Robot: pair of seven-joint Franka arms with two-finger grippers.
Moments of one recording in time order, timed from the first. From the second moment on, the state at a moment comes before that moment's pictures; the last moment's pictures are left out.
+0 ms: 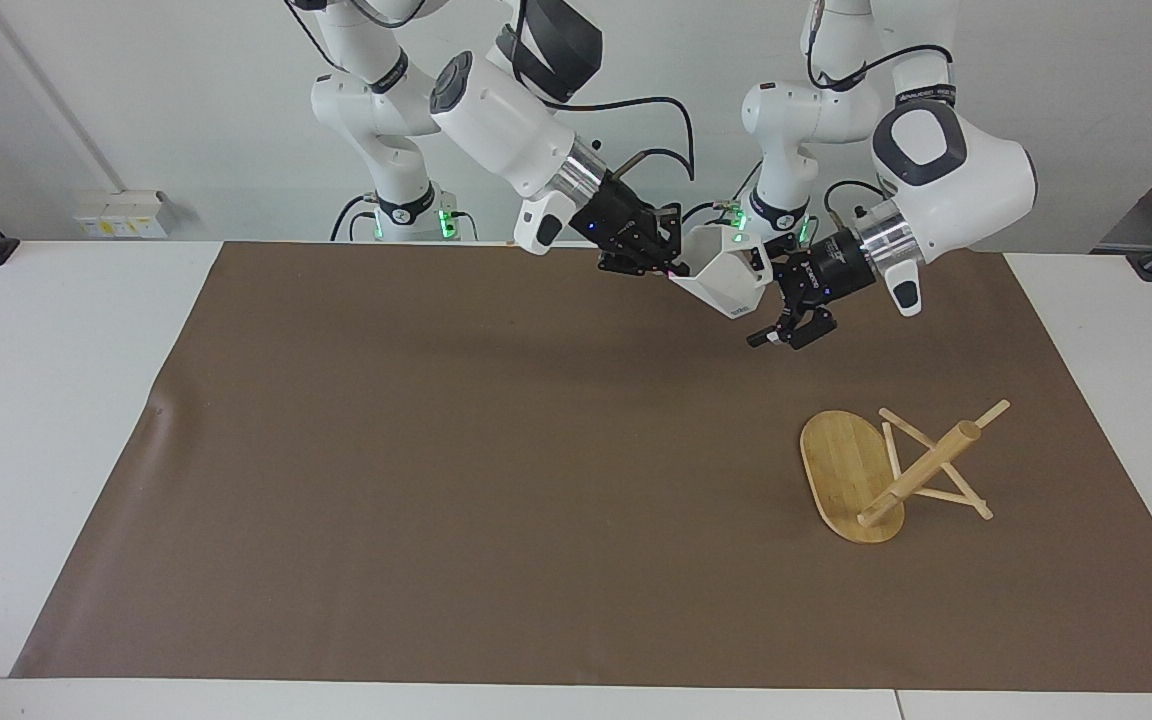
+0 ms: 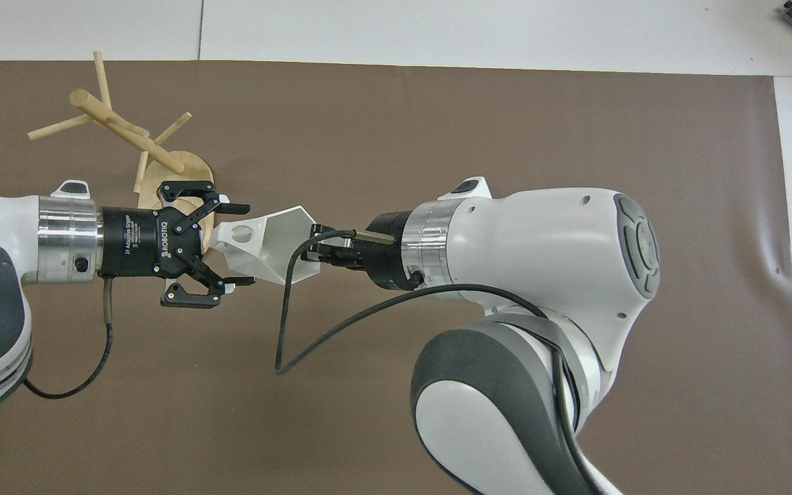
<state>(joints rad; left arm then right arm) -0.11 -0.10 -0.04 -2.09 -1.03 1.95 -1.38 -0.06 0.13 0.69 -1.77 0.72 2.34 0.37</state>
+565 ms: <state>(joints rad) -0.08 -0.10 -0.04 -2.05 -1.06 1.86 -1.37 -0.06 0.13 0.69 -1.77 0.72 2.34 0.37</state>
